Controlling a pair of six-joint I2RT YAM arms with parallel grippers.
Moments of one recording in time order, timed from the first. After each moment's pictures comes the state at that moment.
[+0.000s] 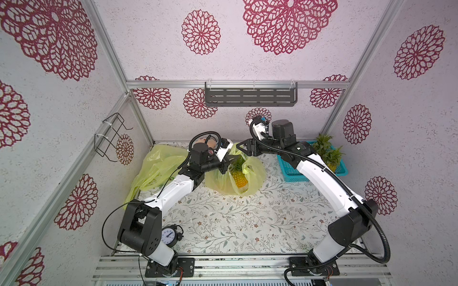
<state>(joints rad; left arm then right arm) -0.41 1.58 1.13 0.21 0.62 0.13 0.53 1.66 1.76 -0.54 -0.50 0.26</state>
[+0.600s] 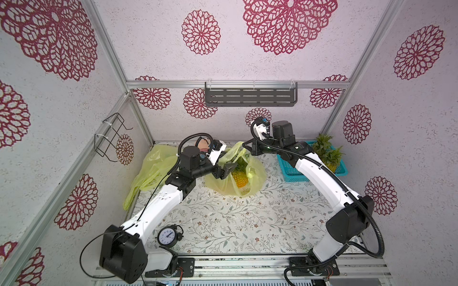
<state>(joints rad) -0.41 1.28 1.06 0.01 0.55 0.10 0.49 1.67 1.72 -0.51 -0.47 0.27</state>
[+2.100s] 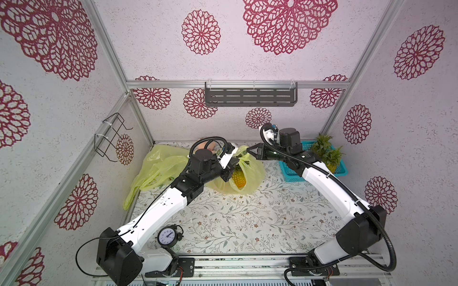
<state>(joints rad) -0.60 1.31 1.14 -0.06 0.25 0.14 0.47 1.50 1.46 -0.37 -0.53 0.53</state>
